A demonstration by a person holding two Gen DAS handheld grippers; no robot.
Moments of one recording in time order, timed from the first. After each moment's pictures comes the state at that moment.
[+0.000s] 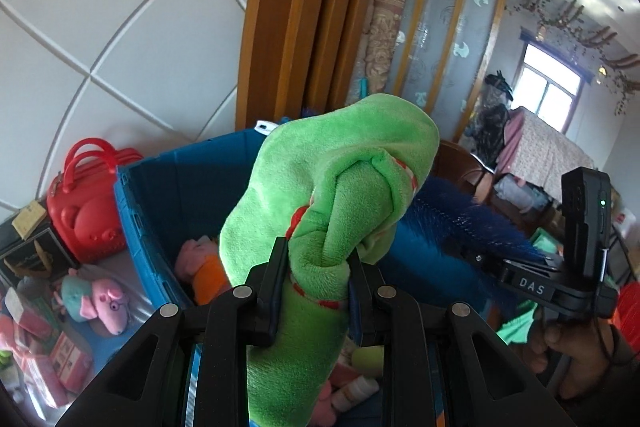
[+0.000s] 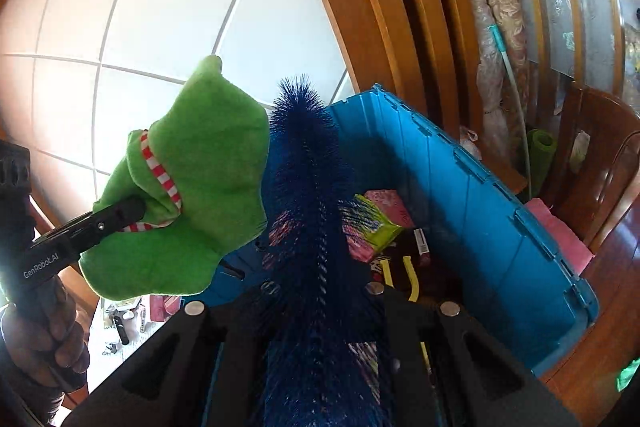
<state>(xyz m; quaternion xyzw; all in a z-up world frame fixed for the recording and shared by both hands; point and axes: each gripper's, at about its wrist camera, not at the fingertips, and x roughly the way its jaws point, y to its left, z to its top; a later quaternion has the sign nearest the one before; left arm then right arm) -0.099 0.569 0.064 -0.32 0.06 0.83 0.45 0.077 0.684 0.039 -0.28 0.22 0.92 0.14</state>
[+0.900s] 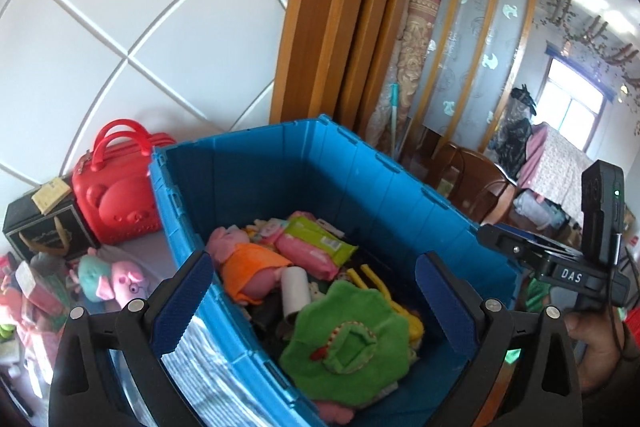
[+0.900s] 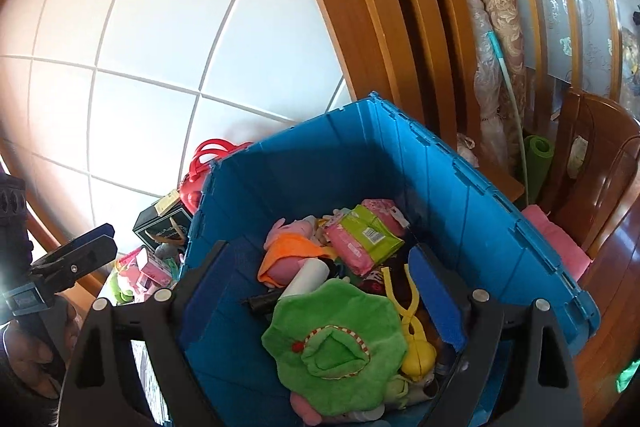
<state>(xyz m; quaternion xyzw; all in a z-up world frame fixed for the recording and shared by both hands) -0.116 0.522 0.049 -0.33 0.04 0.86 0.40 0.058 0.673 0.042 -0.28 0.21 0.93 0.14</state>
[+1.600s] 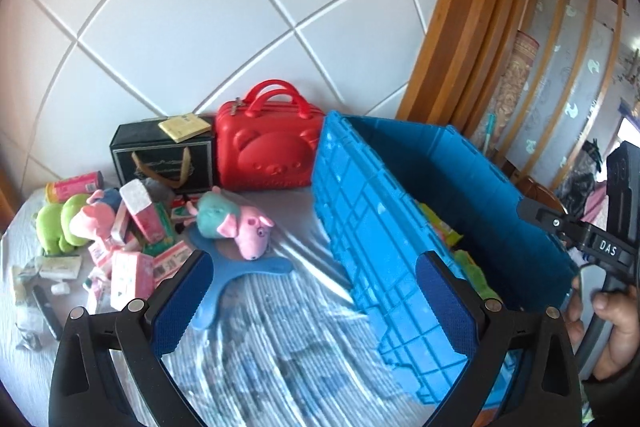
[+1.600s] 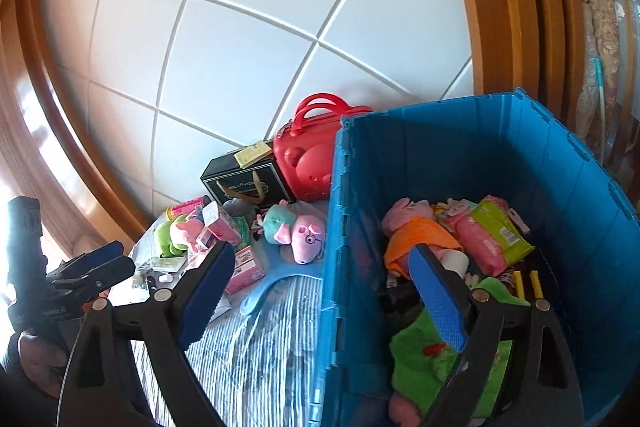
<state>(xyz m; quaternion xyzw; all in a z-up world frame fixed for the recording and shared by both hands) -0.136 0.292 0.010 -0.35 -0.03 0.90 0.25 -0.041 0.508 0.043 -0.31 0.15 0.94 0.01</state>
